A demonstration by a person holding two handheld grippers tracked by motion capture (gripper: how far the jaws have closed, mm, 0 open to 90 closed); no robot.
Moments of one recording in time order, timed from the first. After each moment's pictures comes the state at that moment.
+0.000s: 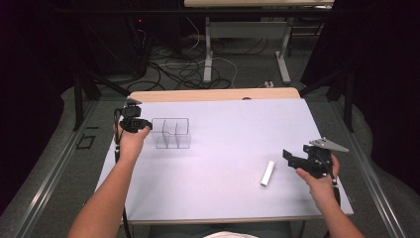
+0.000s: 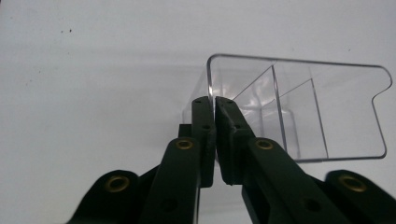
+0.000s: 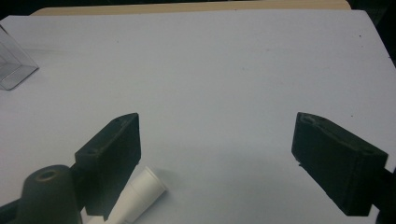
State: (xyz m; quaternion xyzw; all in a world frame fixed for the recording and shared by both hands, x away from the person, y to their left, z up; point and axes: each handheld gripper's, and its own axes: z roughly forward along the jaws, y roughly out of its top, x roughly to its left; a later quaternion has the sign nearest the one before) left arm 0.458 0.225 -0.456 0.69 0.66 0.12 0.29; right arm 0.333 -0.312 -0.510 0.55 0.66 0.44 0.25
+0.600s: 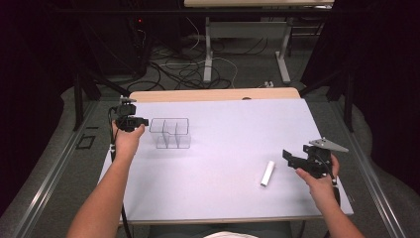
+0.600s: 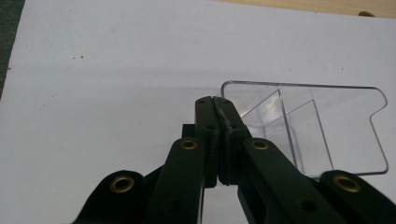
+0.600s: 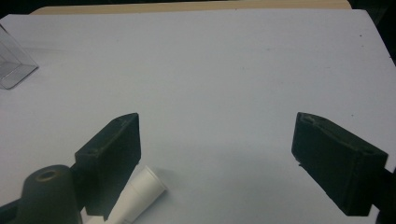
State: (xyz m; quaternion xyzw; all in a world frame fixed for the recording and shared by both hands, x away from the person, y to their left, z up) left arm 0.461 0.237 -0.456 0.68 0.65 0.13 0.32; right arm 0.333 -0.312 -0.511 0.55 0.66 0.44 0.25
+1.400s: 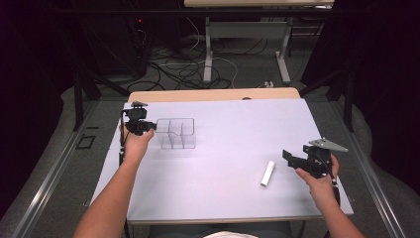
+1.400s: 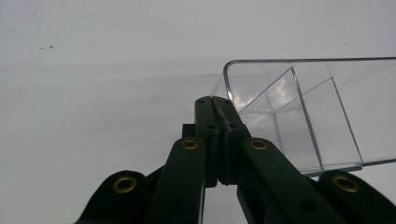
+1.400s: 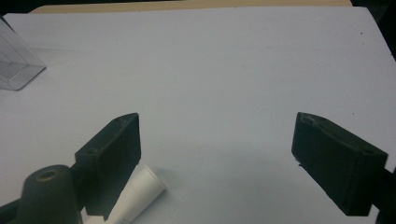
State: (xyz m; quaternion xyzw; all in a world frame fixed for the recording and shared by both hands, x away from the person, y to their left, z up) left arm 0.459 0.206 -0.470 0.70 0.63 0.14 0.30; right arm 0.334 -0.312 -0.511 0.55 0.66 0.44 0.25
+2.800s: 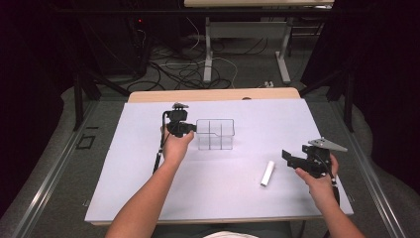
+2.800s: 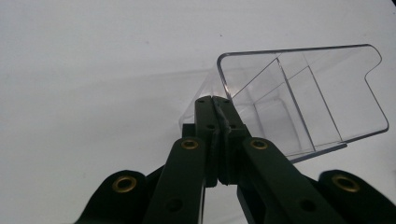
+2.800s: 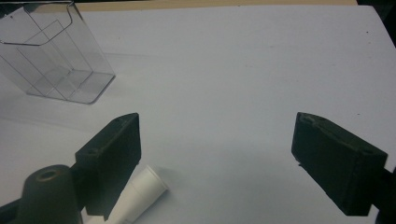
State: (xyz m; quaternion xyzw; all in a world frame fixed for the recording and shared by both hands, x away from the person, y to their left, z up) left arm 0.455 0.092 -0.474 0.73 0.59 0.08 0.35; right arm 0.335 -0.311 -0.512 0.55 0.67 0.44 0.24
